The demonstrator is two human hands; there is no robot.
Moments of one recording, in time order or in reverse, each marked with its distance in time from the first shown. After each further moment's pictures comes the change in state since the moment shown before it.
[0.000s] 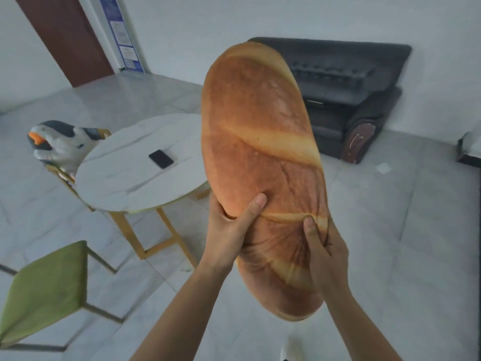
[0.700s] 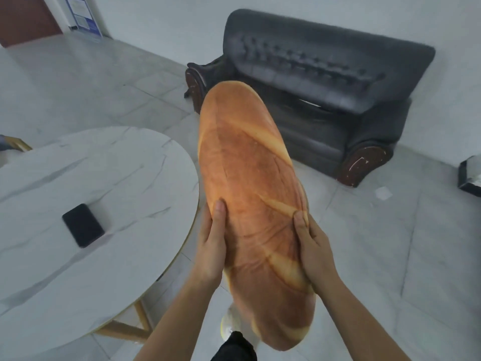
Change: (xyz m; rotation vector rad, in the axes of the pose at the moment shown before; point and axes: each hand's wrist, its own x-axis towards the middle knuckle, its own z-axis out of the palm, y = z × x) left_hand 0.491 -0.112 0.061 -0.035 0.024 -0.269; right_hand 0.485 0.044 0.173 -0.164 -0.166 0.284
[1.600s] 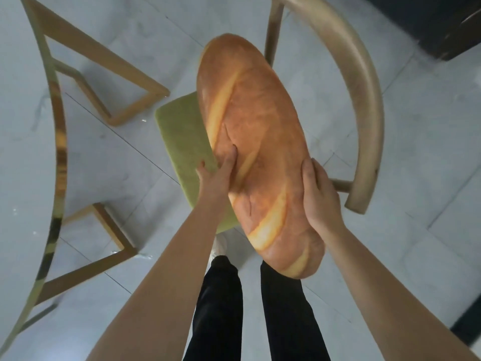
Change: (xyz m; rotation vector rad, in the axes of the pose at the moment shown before) left_hand 0.343 -0.351 0.054 0.199 0.331 -0.800; right_hand 0.349 0.288 0.045 -0.371 -0.129 0.455
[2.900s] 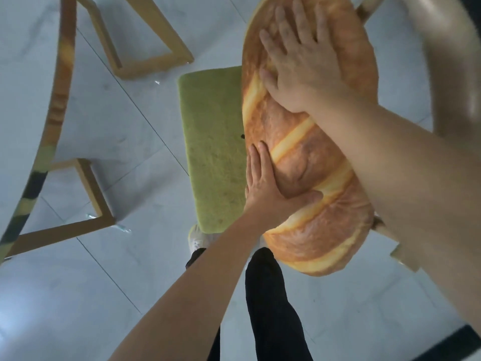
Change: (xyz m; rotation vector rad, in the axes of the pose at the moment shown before) left_hand 0.027 -0.039 0.034 0.441 -0.204 0.353; right_hand 0.162 -0.165 0.106 -1.594 0.126 -1.089
